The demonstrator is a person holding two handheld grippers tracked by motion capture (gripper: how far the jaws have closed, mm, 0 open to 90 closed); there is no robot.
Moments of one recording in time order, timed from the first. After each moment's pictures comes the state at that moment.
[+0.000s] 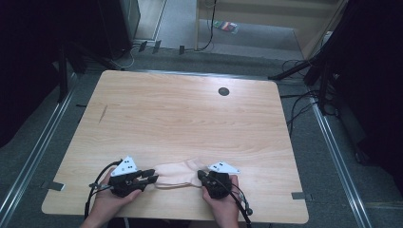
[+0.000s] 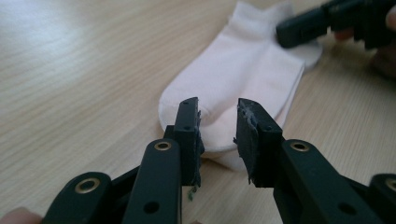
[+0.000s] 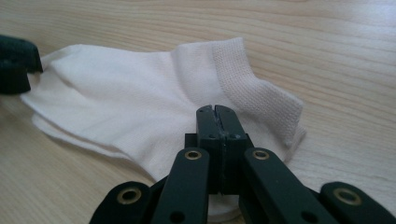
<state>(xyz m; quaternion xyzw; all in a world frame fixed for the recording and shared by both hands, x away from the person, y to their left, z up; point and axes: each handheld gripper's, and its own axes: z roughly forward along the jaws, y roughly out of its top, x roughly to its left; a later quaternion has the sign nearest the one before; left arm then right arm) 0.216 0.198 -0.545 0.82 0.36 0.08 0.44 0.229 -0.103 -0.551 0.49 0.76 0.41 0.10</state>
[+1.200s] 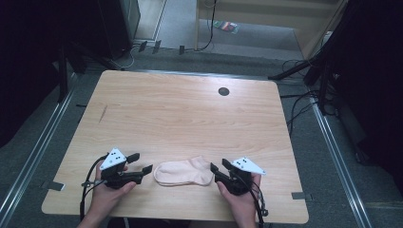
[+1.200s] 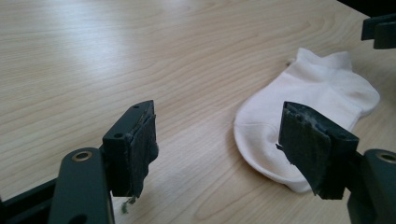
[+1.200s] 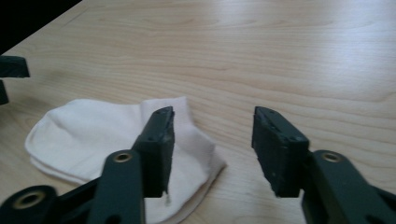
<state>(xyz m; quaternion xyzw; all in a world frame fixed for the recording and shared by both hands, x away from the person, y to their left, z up) 0.228 0.227 -0.538 0.74 0.44 0.15 0.48 0.235 -0.154 -0.527 0.50 0.71 0.47 0.16</state>
